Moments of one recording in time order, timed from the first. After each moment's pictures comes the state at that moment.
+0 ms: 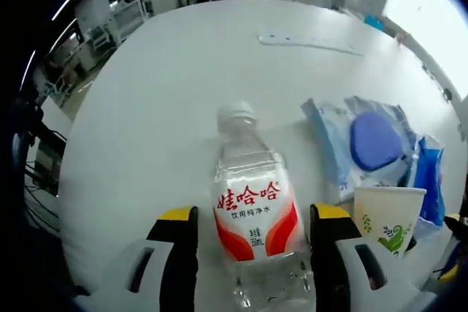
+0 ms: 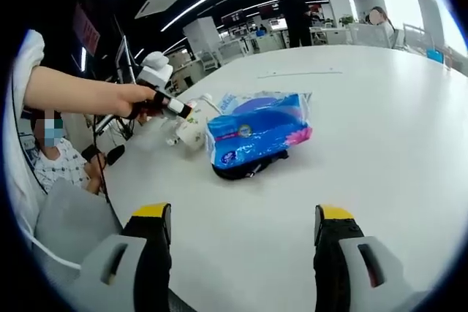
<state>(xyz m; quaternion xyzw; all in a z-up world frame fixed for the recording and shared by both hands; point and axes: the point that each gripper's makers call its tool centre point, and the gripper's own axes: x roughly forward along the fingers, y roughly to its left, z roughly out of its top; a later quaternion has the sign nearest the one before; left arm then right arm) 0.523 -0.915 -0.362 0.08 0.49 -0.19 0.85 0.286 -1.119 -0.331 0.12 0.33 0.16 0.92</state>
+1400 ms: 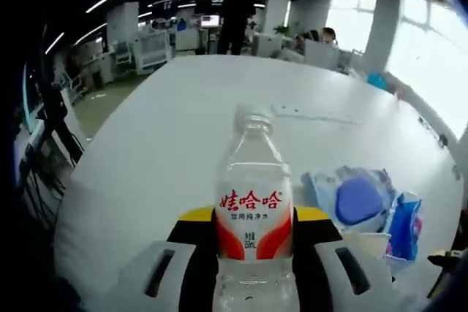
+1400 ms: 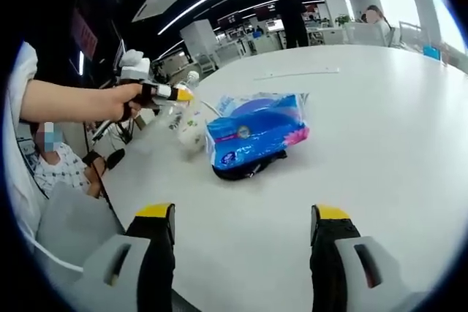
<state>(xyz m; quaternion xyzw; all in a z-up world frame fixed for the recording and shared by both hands) 0.557 -0.913 -0.295 -0.02 0.34 -0.18 0.92 0.284 -1.120 -0.329 0.13 0.32 0.15 0.92</state>
